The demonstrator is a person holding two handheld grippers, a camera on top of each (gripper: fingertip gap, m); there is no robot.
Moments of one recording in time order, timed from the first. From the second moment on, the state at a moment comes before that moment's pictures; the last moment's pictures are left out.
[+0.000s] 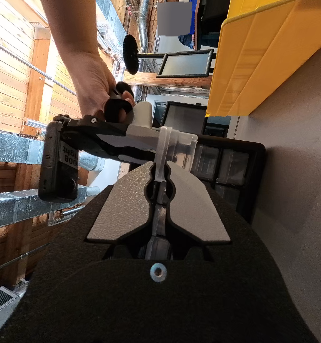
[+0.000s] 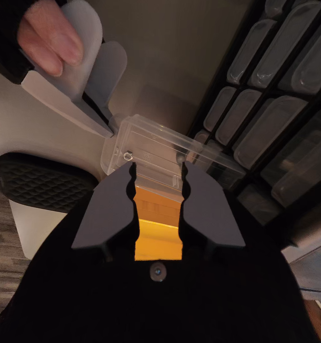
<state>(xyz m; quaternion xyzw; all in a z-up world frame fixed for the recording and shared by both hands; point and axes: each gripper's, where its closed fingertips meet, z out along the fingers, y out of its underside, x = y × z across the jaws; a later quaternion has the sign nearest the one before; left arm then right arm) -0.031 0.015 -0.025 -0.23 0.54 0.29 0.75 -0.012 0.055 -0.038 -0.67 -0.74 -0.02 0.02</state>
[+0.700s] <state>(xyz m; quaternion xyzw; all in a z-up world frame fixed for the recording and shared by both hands) -0.028 0.014 -0.026 -0.25 0.54 0.27 0.76 -0.008 0.046 -0.033 -0.68 -0.74 0.02 0.03</state>
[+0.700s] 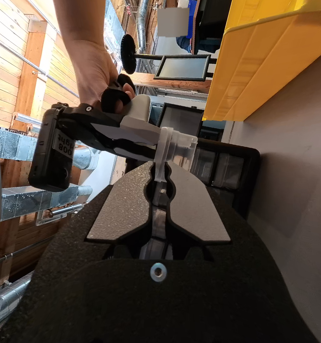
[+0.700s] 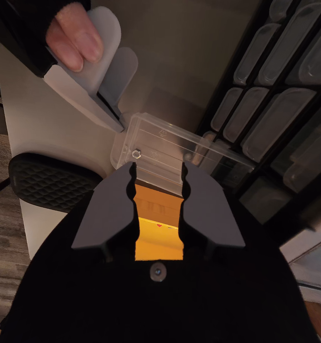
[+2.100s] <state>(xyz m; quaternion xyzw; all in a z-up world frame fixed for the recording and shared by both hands) -0.055 0.030 -0.014 -0.45 0.61 0.07 0.65 0.035 0.068 0.097 -0.70 -0.39 0.21 0.56</state>
